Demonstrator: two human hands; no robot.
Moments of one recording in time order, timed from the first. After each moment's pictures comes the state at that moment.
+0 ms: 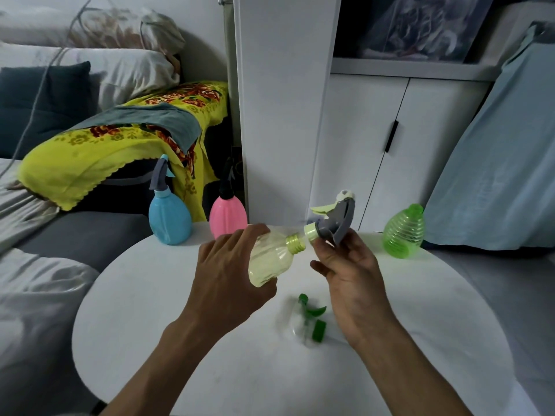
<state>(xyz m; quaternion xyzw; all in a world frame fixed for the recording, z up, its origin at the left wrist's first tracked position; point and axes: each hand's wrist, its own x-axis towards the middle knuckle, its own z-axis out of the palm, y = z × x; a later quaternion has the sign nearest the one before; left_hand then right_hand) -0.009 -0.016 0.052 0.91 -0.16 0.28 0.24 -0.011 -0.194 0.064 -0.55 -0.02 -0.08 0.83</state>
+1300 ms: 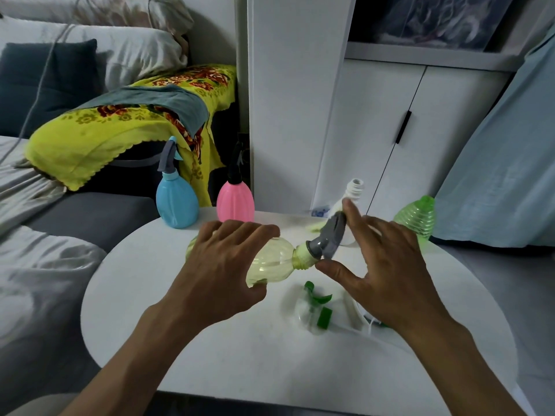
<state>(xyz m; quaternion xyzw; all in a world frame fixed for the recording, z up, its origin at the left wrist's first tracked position) -0.019 0.010 0.060 0.92 -0.25 0.27 0.10 -0.019 -0.238 0.072 -0.95 -0.16 -0.25 0.11</state>
